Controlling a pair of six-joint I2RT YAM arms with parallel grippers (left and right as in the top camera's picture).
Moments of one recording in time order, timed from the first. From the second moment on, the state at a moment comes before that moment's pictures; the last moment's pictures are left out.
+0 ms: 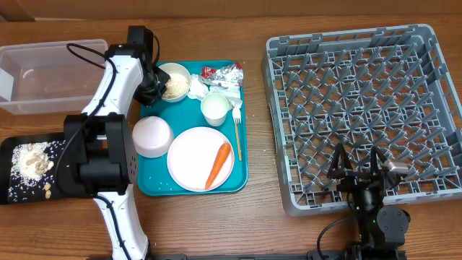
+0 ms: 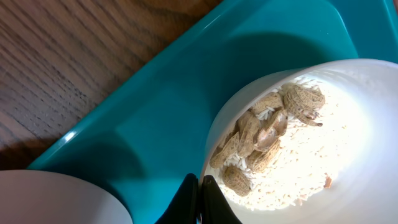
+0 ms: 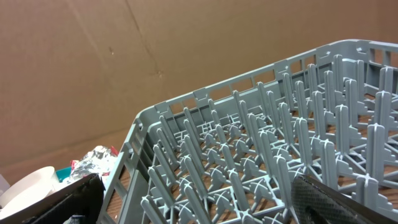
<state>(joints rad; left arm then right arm) -0.02 2.19 1.78 -0.98 0.01 -0.97 -0.04 0.01 0.02 -0.03 -0.06 0.33</state>
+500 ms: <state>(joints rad) 0.02 2.20 1.99 -1.25 -0.02 -0.89 -0.04 0.01 0.02 -0.03 -0.07 0.33</state>
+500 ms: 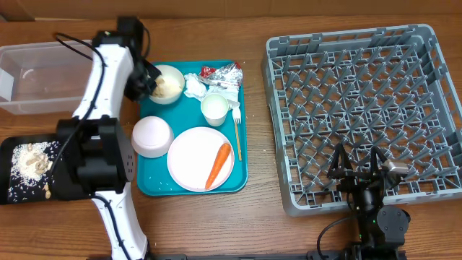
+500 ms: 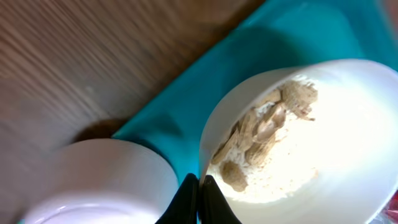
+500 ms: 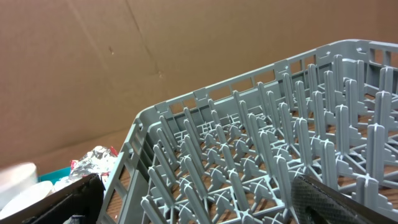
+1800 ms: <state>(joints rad) 0.95 1.71 2.36 -1.69 0.01 -0.59 -0.04 0.01 0.02 -0.03 -0.07 0.33</state>
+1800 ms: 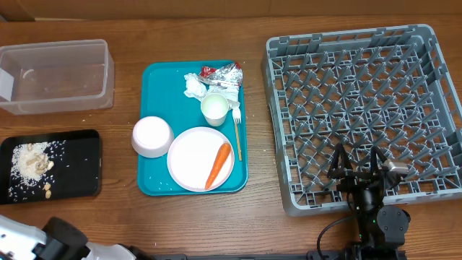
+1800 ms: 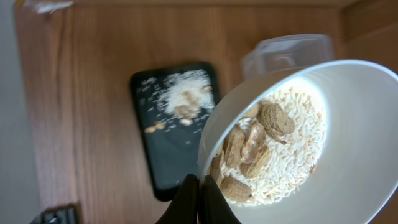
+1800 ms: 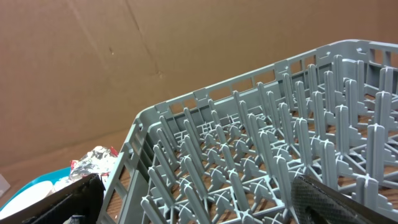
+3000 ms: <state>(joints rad) 0.74 1.76 1.71 -1.45 -0.76 -0.75 -0.04 0.01 0.02 -0.03 -0.06 0.33</state>
